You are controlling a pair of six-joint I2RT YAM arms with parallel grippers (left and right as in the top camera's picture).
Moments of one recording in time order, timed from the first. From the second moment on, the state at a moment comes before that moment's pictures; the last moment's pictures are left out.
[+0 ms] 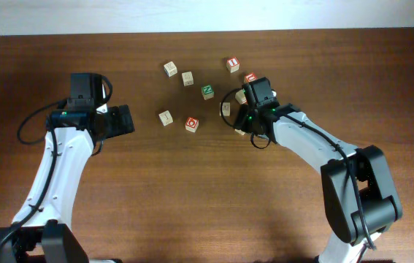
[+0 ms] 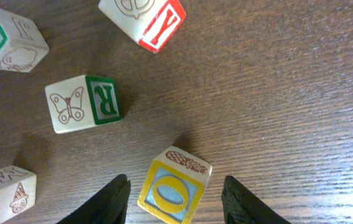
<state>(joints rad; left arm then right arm) 0.03 1.56 1.21 -0.77 -0.11 -0.21 0.37 1.90 1.22 -0.41 0.00 0.69</state>
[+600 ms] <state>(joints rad) 0.03 1.56 1.21 -0.77 -0.11 -0.21 0.39 1.94 1.23 -0.41 -0.02 0.70</state>
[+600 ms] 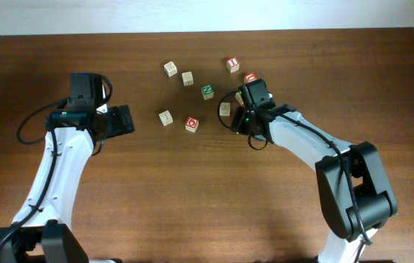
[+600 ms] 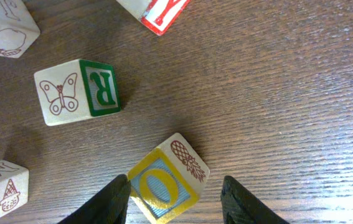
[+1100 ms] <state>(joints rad) 0.03 1.56 1.21 -0.77 -0.11 -0.21 0.39 1.97 1.25 -0.40 -0.04 0.73</state>
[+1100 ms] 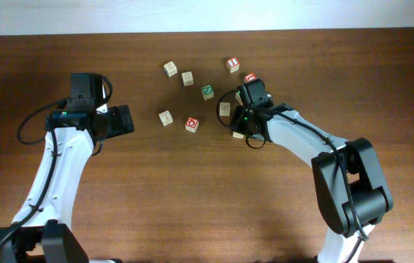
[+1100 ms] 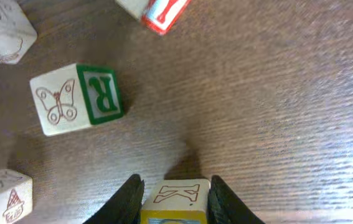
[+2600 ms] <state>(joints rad) 0.03 1.56 1.21 -0.77 -0.11 -0.21 0.61 2.38 1.95 -0.93 -0.05 0.73</state>
